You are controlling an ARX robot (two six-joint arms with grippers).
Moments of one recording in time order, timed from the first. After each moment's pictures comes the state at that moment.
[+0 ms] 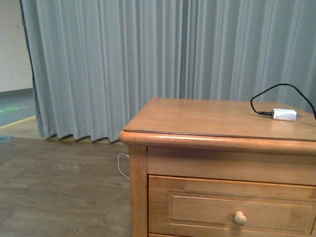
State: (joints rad) left arm 0.00 0.00 0.02 0.00 0.00 0.00; right arm 0.03 1.01 0.52 0.23 0.03 0.12
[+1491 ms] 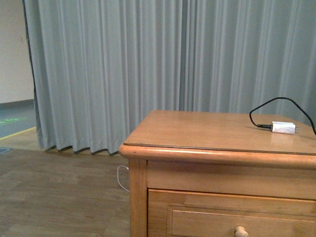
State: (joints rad) left arm 0.00 0.00 0.02 0.00 0.00 0.00; right arm 0.00 0.32 0.04 0.27 0.00 0.00
